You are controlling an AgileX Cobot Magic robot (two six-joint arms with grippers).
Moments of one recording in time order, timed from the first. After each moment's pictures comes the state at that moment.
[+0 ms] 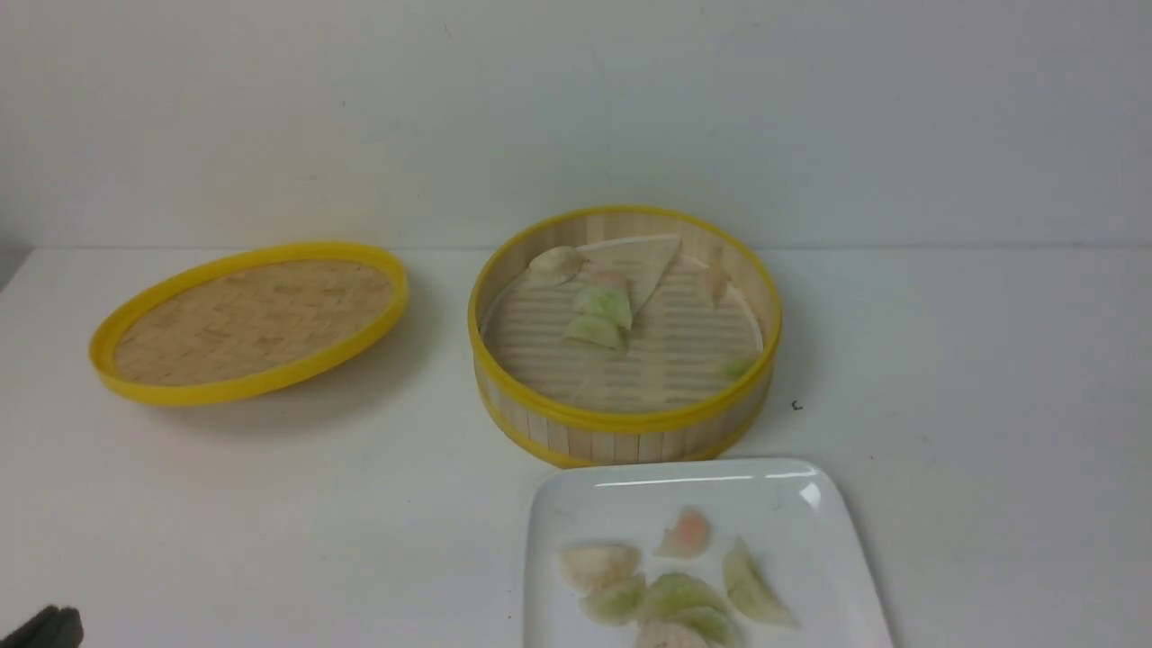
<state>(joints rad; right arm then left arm) 0.62 -0.02 -0.50 -0.14 0.42 0.28 -0.07 -0.01 -0.02 -0.12 0.36 0.17</state>
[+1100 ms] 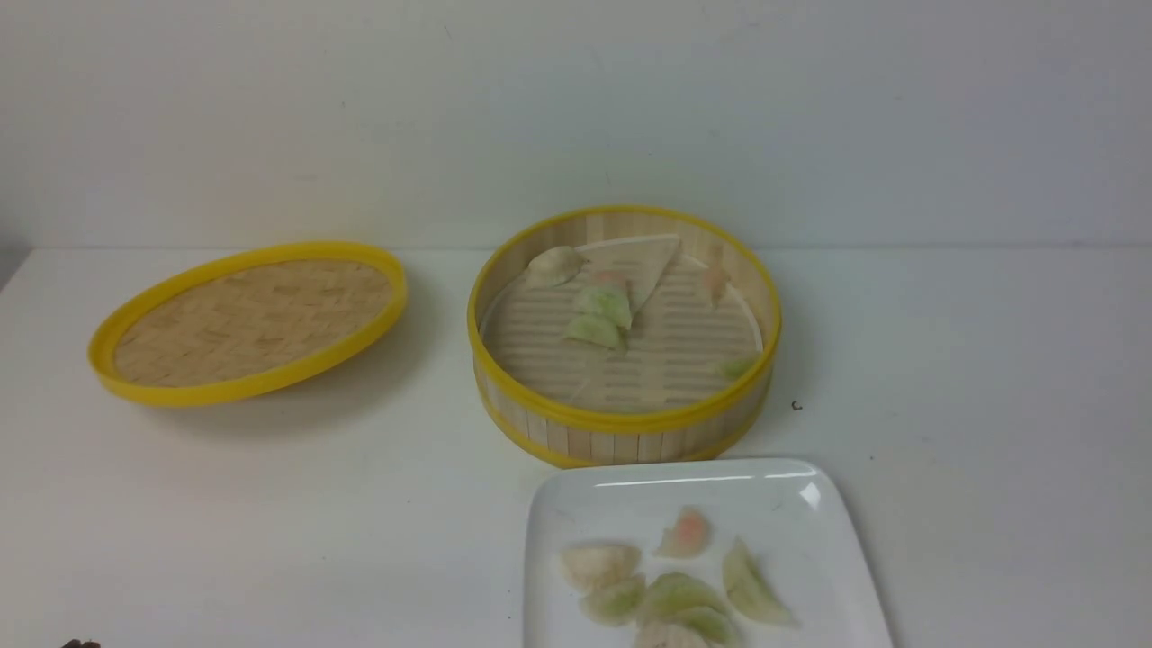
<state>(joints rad) 0.62 -0.02 -0.50 -0.14 0.42 0.28 -0.07 -0.01 0.03 -0.11 0.38 0.16</state>
